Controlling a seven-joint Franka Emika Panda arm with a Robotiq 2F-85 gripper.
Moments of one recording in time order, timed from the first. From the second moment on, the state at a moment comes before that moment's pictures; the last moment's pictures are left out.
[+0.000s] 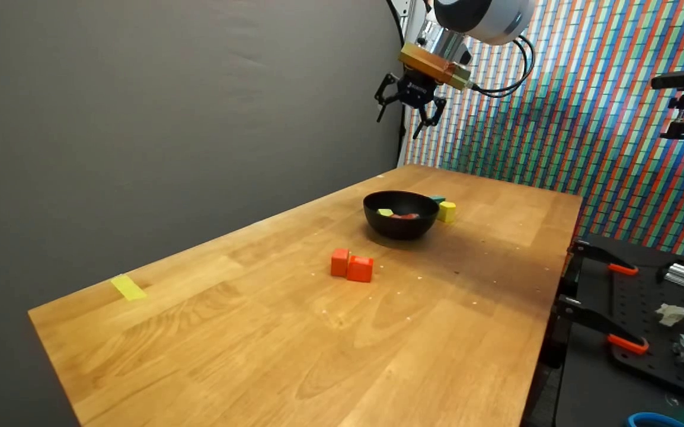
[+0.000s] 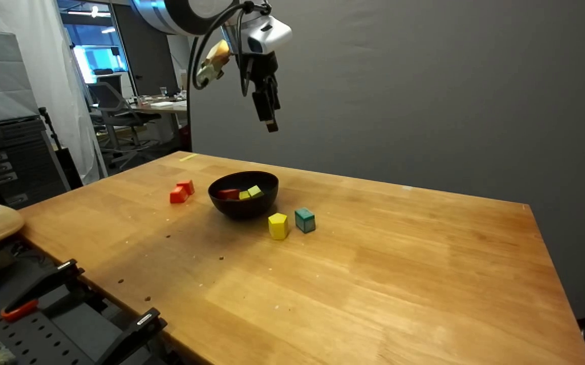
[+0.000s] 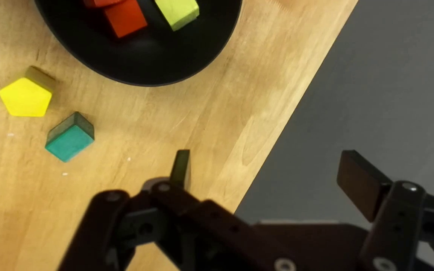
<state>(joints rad) 0.01 0.16 -0.06 -2.27 0.24 2.82 0.80</state>
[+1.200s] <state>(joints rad) -0.17 0.15 0.14 -2.30 0.20 2.52 0.18</state>
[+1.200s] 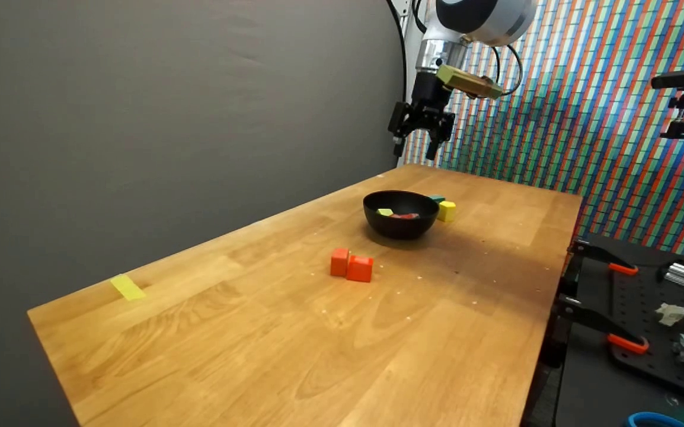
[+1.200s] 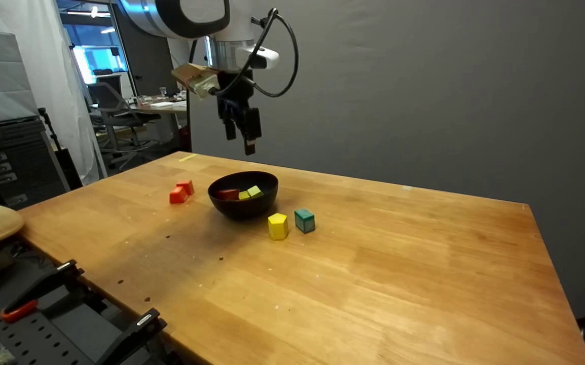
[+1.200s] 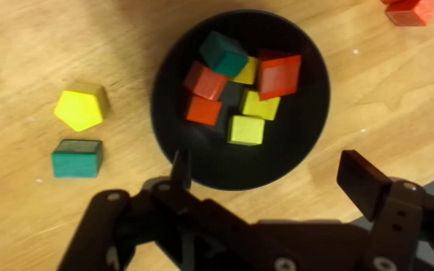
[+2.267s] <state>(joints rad) -0.06 0.24 0.11 -2.31 0.51 2.78 0.11</state>
